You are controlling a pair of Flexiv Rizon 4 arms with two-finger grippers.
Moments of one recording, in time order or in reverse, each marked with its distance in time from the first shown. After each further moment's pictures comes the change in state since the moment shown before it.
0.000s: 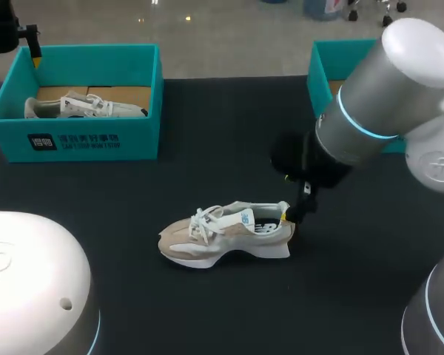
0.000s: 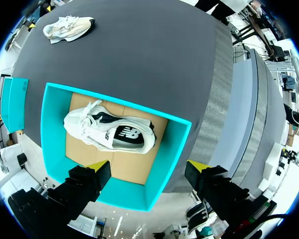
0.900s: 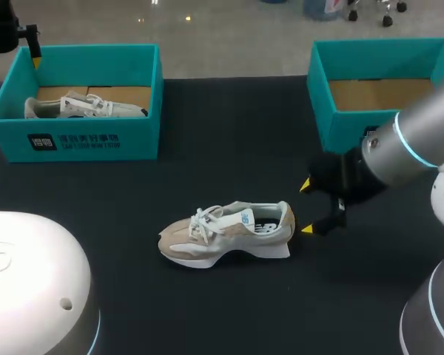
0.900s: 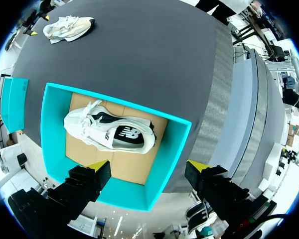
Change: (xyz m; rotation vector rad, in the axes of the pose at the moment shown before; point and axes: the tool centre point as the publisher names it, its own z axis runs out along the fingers) left arm 0.000 0.000 0.000 0.000 0.000 0.000; right arm -0.016 -0.057 0.047 -0.216 0.041 -0.094
